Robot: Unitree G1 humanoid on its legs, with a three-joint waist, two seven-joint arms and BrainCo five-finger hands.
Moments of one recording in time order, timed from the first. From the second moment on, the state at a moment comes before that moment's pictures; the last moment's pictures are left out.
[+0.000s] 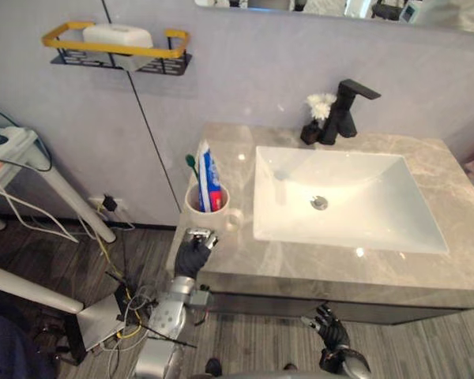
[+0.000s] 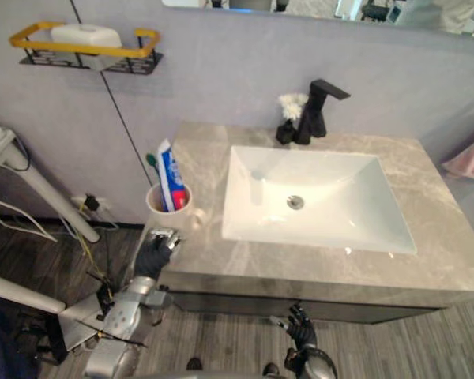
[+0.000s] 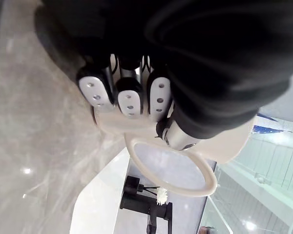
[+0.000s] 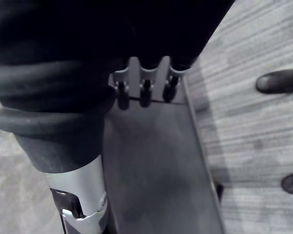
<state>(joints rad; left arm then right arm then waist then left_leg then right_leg) 0.23 0.15 -0.23 -0.15 -0.26 -0.22 0.05 0.21 0.01 -0.11 0.66 0.22 -0.11 0.05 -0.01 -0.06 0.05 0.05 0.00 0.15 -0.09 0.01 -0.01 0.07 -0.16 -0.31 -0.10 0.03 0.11</state>
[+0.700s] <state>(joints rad) 0.17 0.16 -0.20 -0.12 -0.22 -0.21 0.07 0.20 0.01 -0.12 0.66 0.22 -0.10 0.05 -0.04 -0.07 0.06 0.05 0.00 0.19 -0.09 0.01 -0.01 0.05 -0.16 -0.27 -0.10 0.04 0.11</state>
